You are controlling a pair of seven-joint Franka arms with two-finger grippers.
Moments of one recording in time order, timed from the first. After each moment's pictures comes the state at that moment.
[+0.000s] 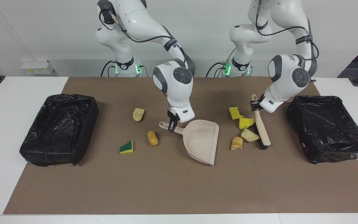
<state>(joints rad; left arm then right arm) -0.09 0.05 -0.04 -2.15 -0.12 1.95 -0.10 0.54 0.48 0.01 -1.58 -0.14 2.03 -0.68</state>
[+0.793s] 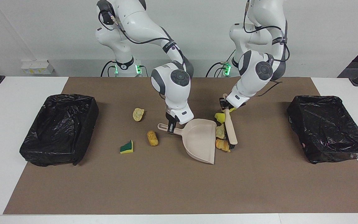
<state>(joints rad) -0.34 0.06 -0.05 -2.11 -0.28 2.03 -0.20 0.53 0.48 0.01 -1.59 -0.17 2.05 -0.82</state>
